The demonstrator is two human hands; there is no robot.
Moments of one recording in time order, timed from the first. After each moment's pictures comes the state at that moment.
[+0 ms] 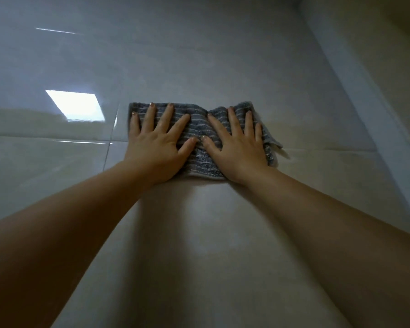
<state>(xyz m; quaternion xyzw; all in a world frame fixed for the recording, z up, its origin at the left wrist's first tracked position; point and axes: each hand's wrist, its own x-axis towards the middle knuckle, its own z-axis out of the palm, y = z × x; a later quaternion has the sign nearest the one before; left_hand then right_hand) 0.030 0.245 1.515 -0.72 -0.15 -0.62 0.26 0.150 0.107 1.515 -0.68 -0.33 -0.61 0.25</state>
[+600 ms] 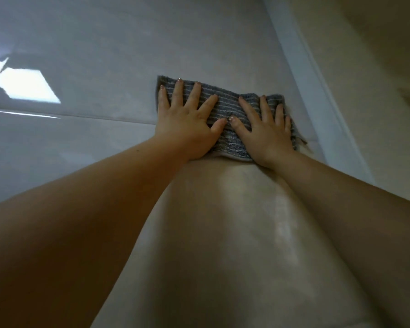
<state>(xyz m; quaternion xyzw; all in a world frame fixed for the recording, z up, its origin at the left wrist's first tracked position) 0.166 0.107 1.535 -0.71 -0.11 -0.63 0.28 0.278 -0.033 1.523 -0.70 -0.25 -0.60 0.30</state>
